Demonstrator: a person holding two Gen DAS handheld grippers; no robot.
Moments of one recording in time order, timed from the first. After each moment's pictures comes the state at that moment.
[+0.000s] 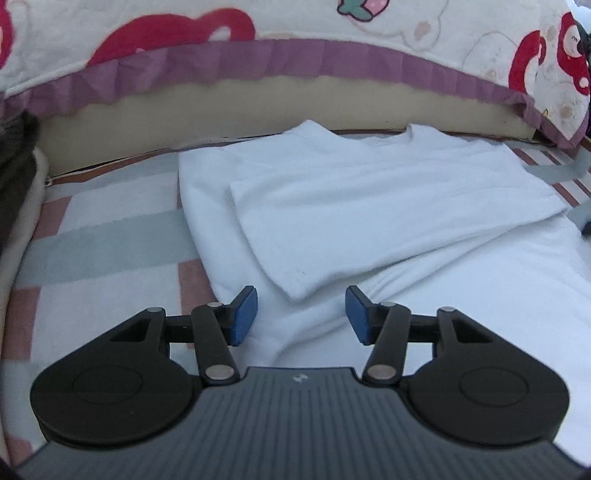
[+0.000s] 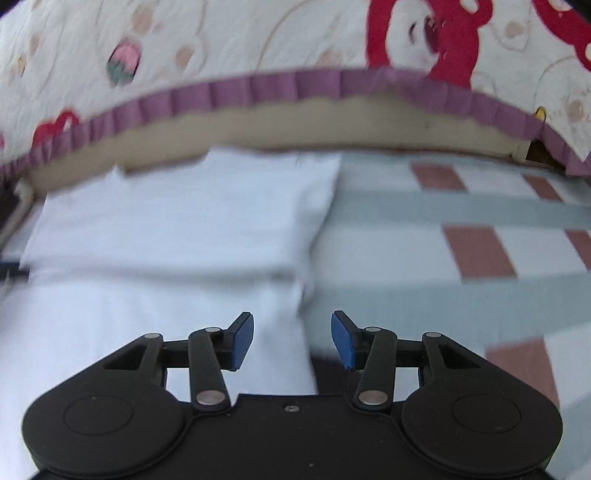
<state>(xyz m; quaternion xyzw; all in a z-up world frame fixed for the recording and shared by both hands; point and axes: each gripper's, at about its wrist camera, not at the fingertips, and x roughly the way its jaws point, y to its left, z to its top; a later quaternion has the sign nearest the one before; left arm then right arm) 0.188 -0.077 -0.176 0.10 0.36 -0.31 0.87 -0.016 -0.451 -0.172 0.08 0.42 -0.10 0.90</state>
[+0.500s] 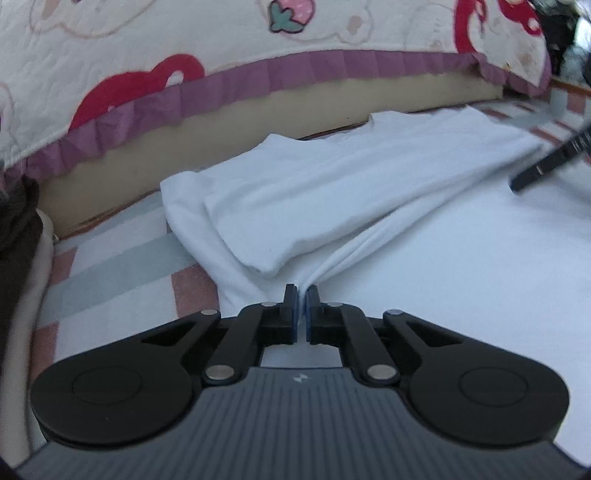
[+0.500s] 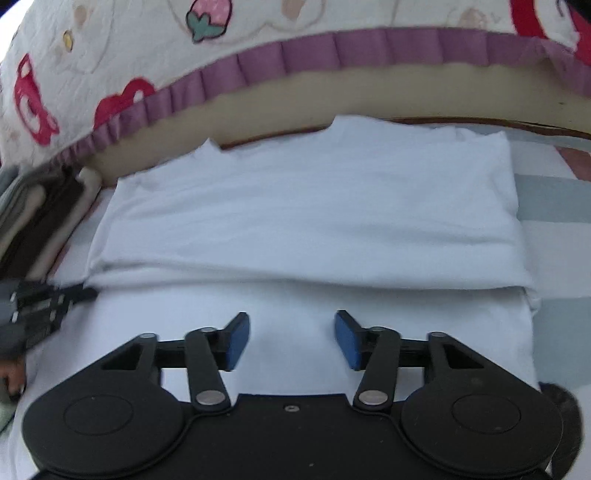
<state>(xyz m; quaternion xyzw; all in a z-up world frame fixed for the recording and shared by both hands) 0.141 -0.079 -0.180 0.21 0.28 -0.33 0.88 0.067 -0.399 -0.187 0.17 0.41 0.00 0.90</state>
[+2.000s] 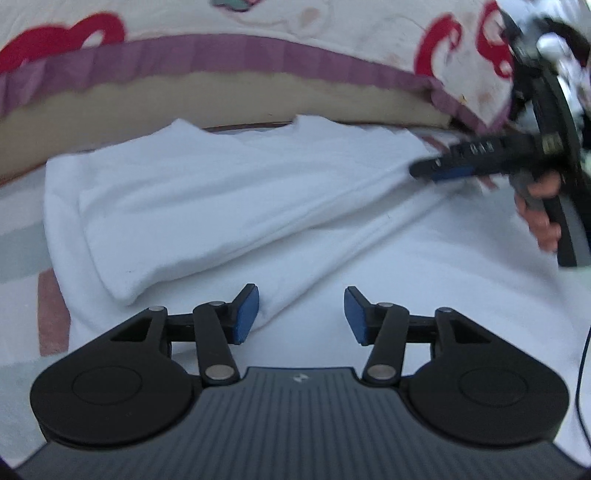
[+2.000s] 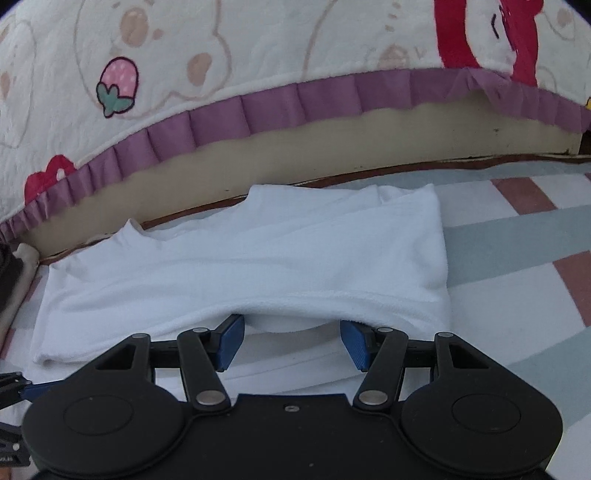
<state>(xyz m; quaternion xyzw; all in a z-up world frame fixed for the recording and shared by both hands) 0.158 -0.133 -0.173 0.08 0.37 -0.43 0.82 0.090 -0.435 -0.176 0.19 0.36 -0.11 0.91</state>
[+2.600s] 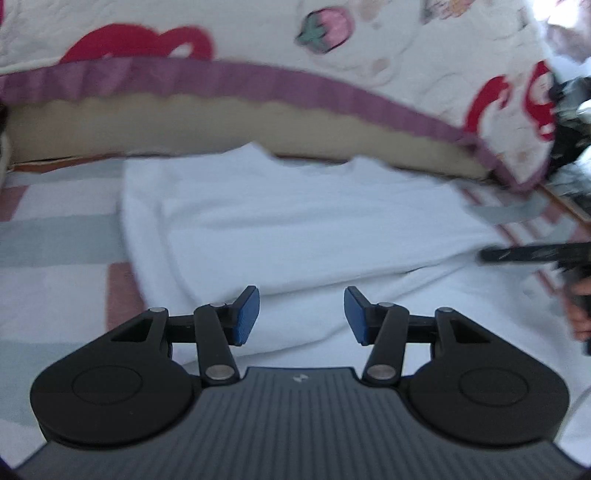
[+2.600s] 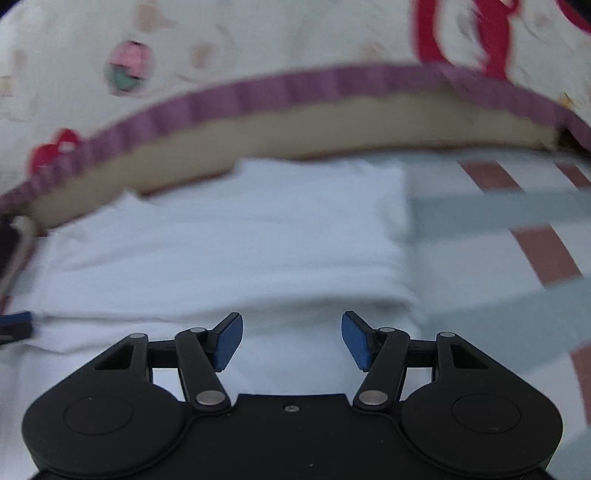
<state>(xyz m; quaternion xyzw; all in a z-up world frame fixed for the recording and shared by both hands) 0.177 -0.094 -0.155 0.02 0.38 -0.34 0.86 0.052 -0.403 -0.166 0.15 0.37 -0.10 0.91</state>
